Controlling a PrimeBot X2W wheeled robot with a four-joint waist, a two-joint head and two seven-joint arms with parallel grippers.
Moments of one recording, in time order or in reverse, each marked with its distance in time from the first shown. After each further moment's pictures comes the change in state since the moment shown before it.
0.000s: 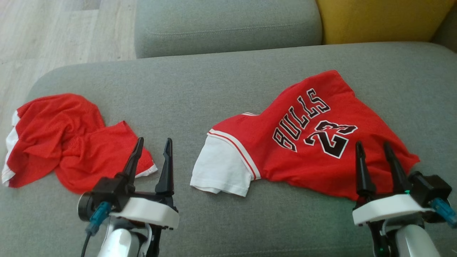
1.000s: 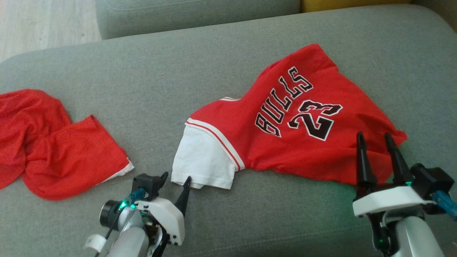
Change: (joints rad) left arm -0.176 0.010 -0.107 0.507 0.017 -0.113 0.126; right arm -0.038 0.000 -0.001 0.008 0.007 0.000 -0.005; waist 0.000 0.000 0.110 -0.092
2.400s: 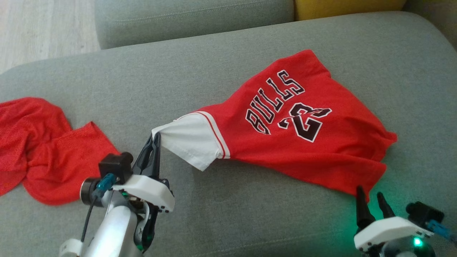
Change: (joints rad) left arm -0.013 0.002 0.096 -0.181 -0.057 0.067 -0.119; right arm 0.041 0.002 -0.039 0.317 0.253 0.000 0.083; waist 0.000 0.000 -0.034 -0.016
